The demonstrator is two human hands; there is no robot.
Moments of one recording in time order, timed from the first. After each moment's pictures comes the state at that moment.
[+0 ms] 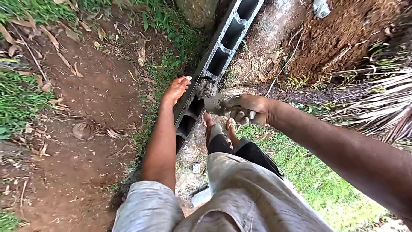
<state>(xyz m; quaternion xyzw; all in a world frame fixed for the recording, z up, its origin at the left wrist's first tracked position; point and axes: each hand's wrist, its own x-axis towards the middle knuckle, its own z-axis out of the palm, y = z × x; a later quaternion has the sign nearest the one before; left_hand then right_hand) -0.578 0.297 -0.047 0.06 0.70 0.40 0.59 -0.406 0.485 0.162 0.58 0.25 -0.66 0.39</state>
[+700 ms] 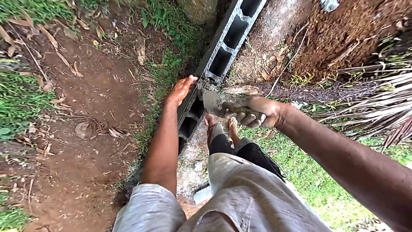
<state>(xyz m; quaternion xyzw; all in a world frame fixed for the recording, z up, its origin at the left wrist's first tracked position) -0.571 0.307 -0.056 0.09 0.67 0.43 0.60 -0.384 0.501 0.146 0.55 0.15 -0.73 0.38</state>
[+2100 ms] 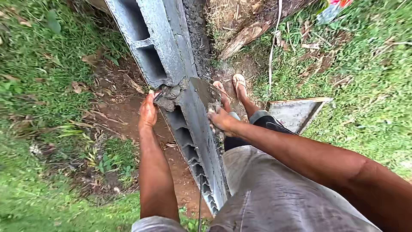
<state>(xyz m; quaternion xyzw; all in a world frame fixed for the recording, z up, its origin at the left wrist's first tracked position) -0.564 0.338 -0.044 0.18 0.78 0.27 0.54 -0.282 0.399 0.029 0.59 0.10 -0.78 0.14</state>
